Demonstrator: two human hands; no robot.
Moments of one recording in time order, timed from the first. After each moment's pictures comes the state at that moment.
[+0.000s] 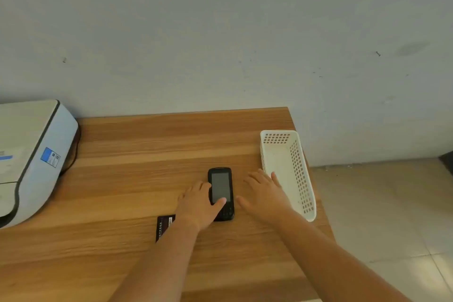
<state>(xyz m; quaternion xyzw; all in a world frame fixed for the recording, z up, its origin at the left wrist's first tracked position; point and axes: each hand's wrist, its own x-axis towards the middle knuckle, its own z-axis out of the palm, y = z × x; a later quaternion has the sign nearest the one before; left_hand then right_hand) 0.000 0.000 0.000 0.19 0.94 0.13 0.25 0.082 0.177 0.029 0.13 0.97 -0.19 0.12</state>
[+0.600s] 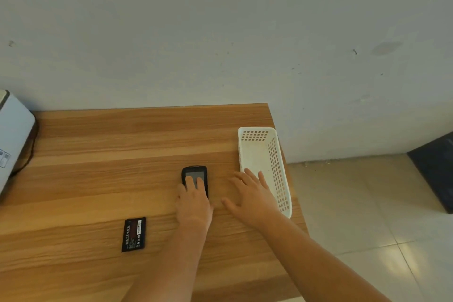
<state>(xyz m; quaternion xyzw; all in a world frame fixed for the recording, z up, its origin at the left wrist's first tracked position) 0.028 0.067 -0.030 0.14 0.97 0.03 0.21 0.099 0.202 0.019 0.12 0.97 -0.16 0.10</state>
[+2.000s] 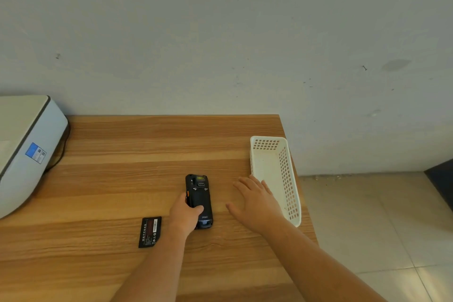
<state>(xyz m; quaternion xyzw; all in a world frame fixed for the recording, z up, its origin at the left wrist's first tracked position) 0.016 0.004 -0.026 -0.10 0.82 0.47 0.30 0.095 0.182 0.038 0.12 0.97 -0.18 0.12</state>
